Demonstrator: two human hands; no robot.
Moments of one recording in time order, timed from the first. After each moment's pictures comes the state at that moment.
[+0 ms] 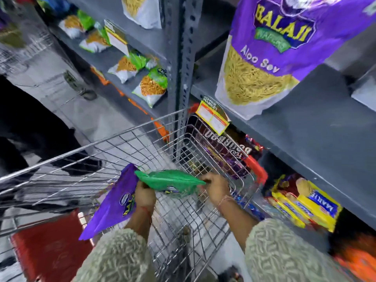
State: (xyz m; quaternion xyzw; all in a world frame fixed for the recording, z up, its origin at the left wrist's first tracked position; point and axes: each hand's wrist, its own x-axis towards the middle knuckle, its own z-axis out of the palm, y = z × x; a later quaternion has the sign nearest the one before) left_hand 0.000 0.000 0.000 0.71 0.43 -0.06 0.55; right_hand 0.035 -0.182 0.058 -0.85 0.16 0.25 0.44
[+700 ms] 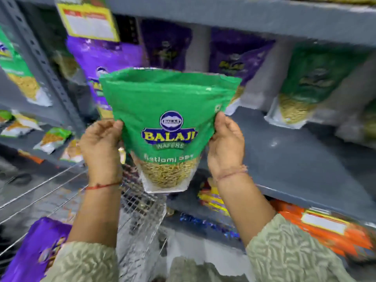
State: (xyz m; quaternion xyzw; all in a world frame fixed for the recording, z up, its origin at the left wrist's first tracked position) left_hand 0.010 -0.204 0.298 0.62 -0.01 0.20 0.76; right_hand -0.020 -0.388 0.299 -0.37 0.13 -0.24 0.89
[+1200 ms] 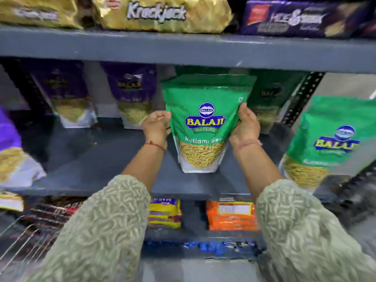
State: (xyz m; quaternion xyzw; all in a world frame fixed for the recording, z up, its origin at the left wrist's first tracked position) left_hand 0.003 -0.533 0.312 0.59 -0.07 -0.12 0.80; right_hand -0.087 -0.683 0.319 -0.30 0.17 -0.46 0.82
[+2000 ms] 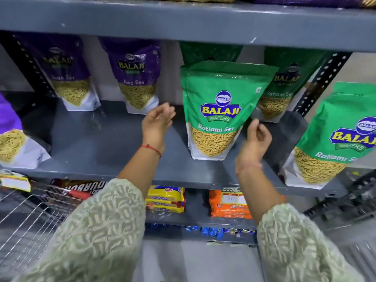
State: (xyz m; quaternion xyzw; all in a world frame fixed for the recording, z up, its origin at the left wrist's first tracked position) left_hand -0.003 -0.521 0.281 0.58 -0.08 -0.11 0.81; right_hand -0.114 -0.675 0.250 -0.38 0.36 -0.53 0.67
